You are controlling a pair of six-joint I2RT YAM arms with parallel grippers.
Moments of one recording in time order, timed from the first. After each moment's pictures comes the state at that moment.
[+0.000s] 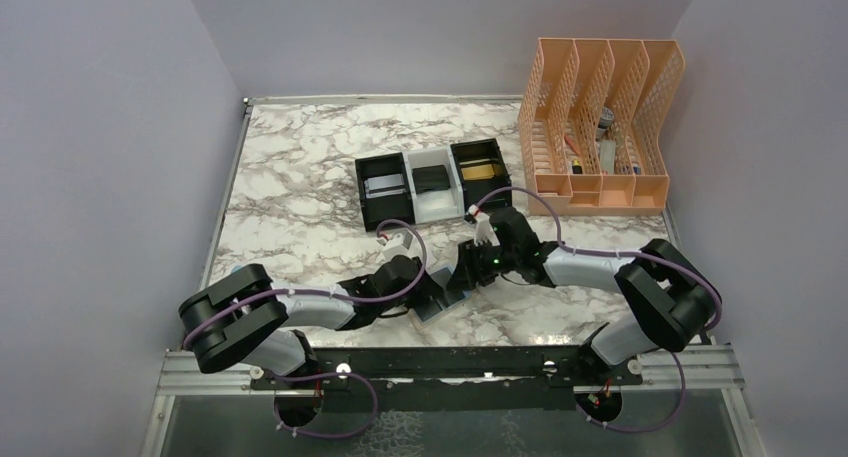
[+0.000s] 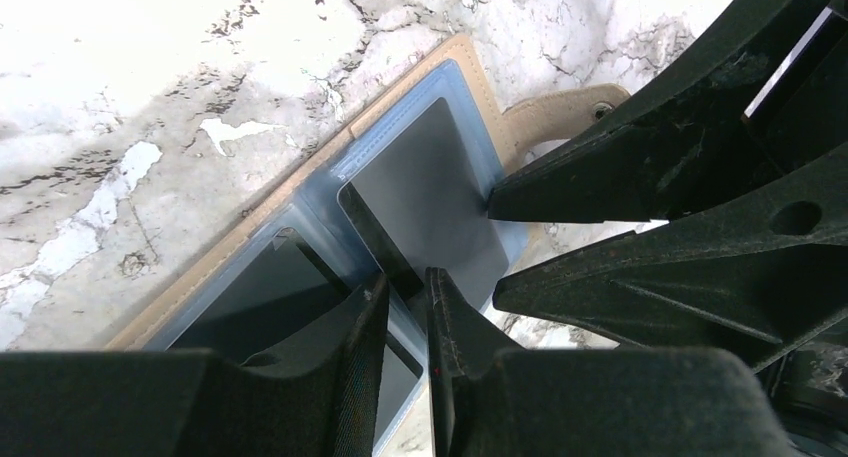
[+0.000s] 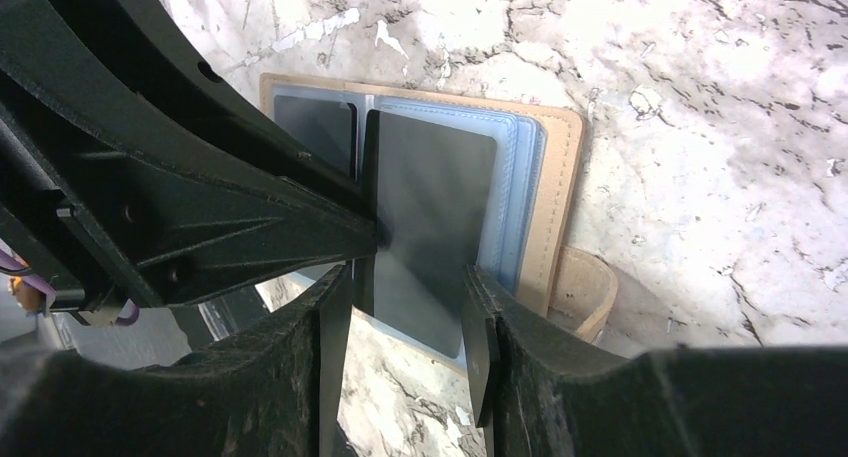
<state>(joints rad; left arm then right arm) -1.02 1.38 0.36 0.35 -0.15 -1.12 0.68 1.50 0.56 0.16 -0.52 0.43</state>
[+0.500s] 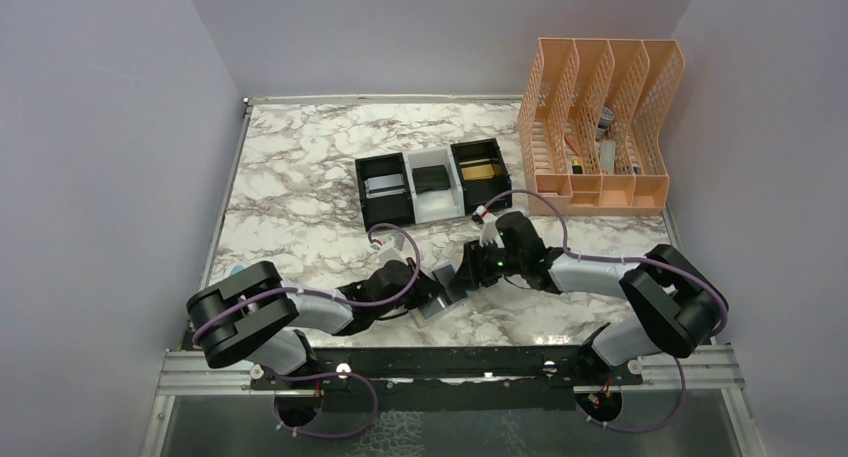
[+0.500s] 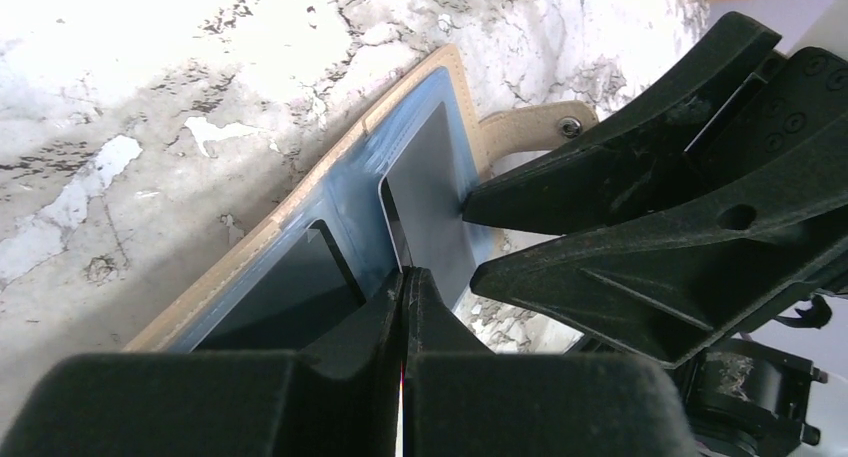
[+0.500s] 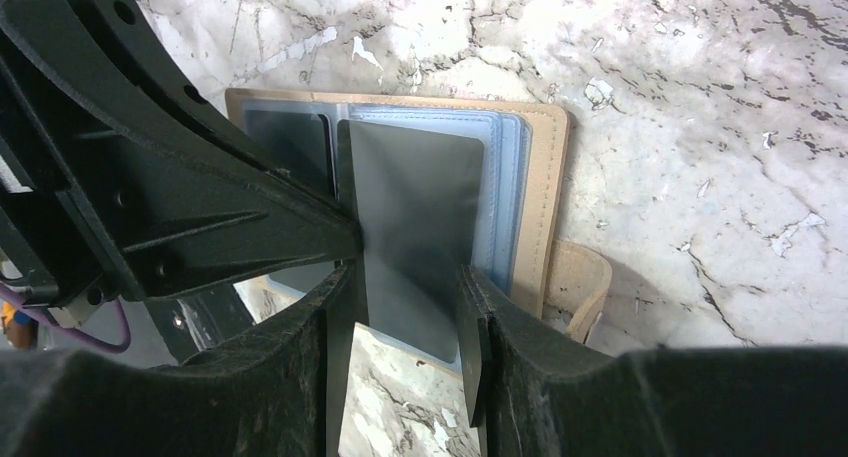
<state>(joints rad) -1.02 1.43 0.29 0.58 -0.16 -1.26 0.68 1.47 0.50 0.24 -0.46 0.47</state>
